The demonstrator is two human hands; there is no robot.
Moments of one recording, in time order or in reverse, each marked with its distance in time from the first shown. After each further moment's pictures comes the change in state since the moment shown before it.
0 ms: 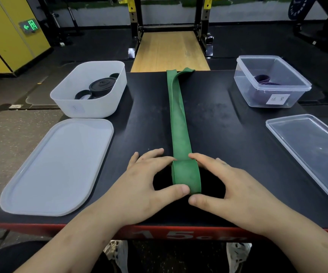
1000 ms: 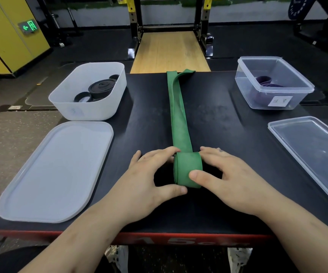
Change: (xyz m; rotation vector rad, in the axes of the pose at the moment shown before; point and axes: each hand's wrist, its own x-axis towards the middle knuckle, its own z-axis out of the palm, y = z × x) left_hand 0.012 0.001 -0.003 -0.047 0.073 -0.012; right_hand 0.036 0.008 -0.003 0.024 0.154 -0.090
